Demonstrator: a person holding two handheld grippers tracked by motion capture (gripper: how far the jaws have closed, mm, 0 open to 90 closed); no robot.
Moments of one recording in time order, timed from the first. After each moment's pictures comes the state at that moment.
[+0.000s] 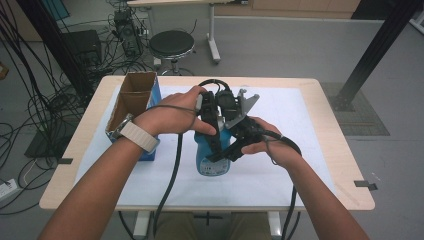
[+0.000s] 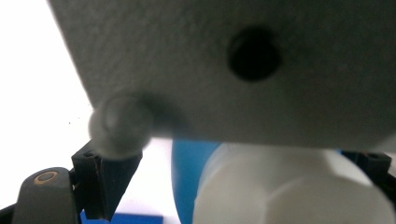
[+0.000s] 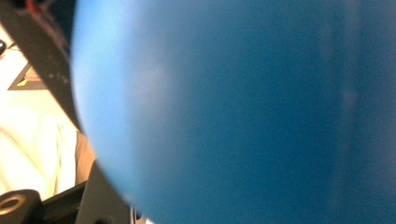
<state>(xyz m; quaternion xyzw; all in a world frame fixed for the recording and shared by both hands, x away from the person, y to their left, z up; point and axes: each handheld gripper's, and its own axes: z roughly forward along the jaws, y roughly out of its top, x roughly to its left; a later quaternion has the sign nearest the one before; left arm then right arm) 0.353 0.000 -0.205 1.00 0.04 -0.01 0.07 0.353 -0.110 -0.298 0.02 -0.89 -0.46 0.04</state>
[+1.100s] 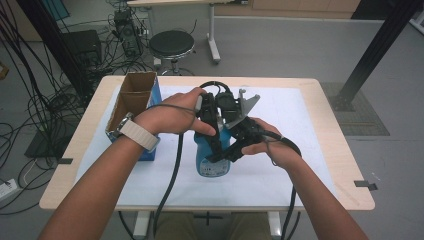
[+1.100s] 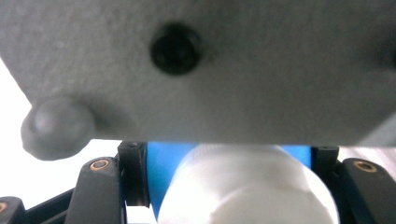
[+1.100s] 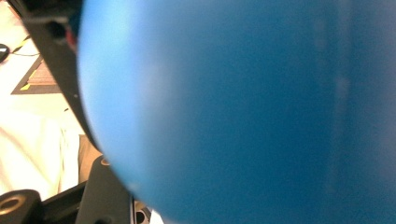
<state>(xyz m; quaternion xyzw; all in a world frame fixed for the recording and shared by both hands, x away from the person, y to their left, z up) 0.350 0.001 -0.205 1.00 0.03 -0.03 0.07 0.352 -0.111 -0.299 0.01 -0.88 -0.47 0.04</state>
